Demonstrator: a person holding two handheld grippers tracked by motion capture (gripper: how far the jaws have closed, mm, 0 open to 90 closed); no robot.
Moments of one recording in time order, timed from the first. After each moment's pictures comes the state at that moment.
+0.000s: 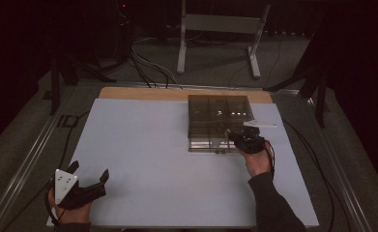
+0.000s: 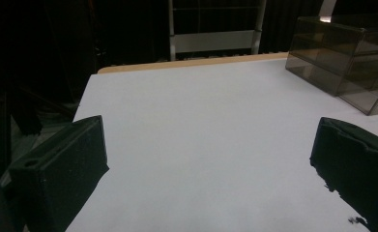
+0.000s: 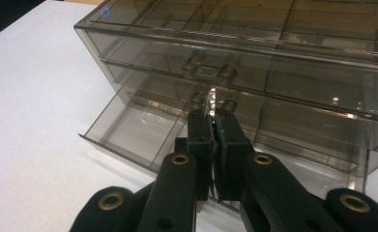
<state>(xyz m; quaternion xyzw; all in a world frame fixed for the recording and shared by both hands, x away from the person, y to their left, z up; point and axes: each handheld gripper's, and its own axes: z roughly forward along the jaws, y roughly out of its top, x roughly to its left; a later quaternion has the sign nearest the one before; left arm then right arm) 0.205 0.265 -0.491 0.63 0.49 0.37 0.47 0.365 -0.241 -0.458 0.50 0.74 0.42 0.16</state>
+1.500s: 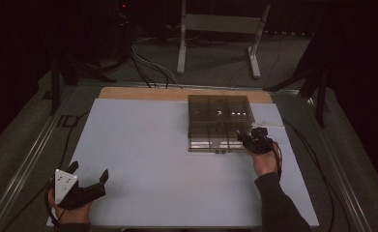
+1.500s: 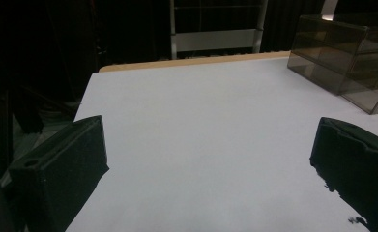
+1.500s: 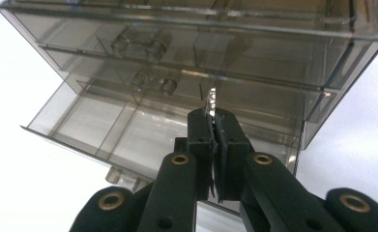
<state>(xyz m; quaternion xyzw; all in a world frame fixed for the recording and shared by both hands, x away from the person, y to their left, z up) 0.204 0.265 -0.491 0.63 0.49 0.37 0.46 0.370 -0.267 -0.471 0.53 0.73 0.39 0.18</state>
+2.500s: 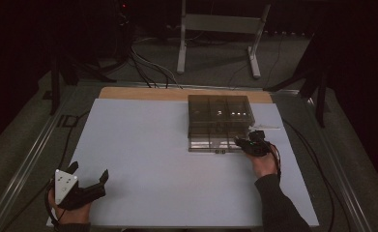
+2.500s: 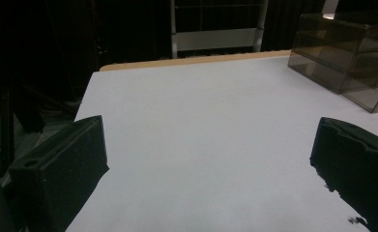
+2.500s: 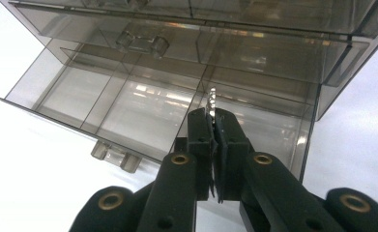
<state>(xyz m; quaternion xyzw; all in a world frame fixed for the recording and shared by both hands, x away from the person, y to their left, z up) 0.204 0.265 -0.492 0.63 0.49 0.37 0.46 0.374 -0.269 -0.489 0.54 0.75 0.36 0.15</state>
